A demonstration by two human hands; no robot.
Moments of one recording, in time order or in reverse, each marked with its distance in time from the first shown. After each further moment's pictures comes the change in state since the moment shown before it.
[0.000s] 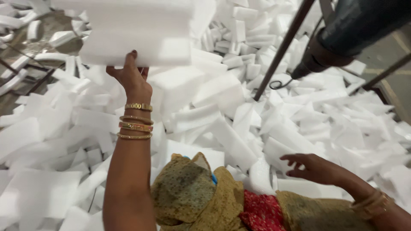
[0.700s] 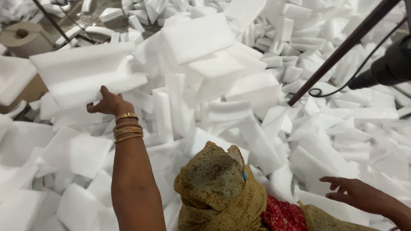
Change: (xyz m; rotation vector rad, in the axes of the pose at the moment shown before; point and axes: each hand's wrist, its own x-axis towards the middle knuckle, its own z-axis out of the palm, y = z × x) left_hand 0.077 0.041 -0.231 -0.019 0.776 0.308; right_hand 0.025 0.055 0.008 -0.164 -0.173 0.282
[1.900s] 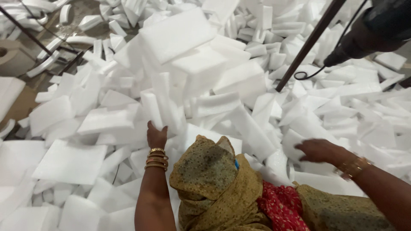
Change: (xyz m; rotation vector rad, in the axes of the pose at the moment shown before) left_hand -0.050 -0.153 -0.148 1.333 -0.855 0.451; right_hand 0.090 -0.025 0.004 -0.528 0.188 -0.272
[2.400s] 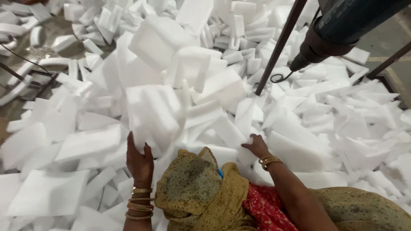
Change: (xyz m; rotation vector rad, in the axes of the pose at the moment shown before) left_hand -0.096 0.109 -0.098 -0.152 0.134 0.403; right_hand 0.145 -0.091 0.030 0.909 0.555 0.354
